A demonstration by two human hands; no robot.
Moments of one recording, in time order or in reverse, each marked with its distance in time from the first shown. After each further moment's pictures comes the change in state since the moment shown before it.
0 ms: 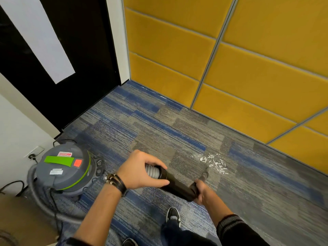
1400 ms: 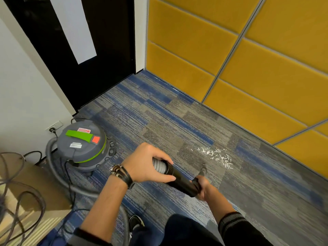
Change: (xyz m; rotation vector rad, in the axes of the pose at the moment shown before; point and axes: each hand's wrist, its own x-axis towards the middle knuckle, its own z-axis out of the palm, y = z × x) left_hand -0.115 -0.029 -0.010 -0.009 0.026 0.021; right_hand -0.038 0.095 0.034 -0.057 -0.010 0.024
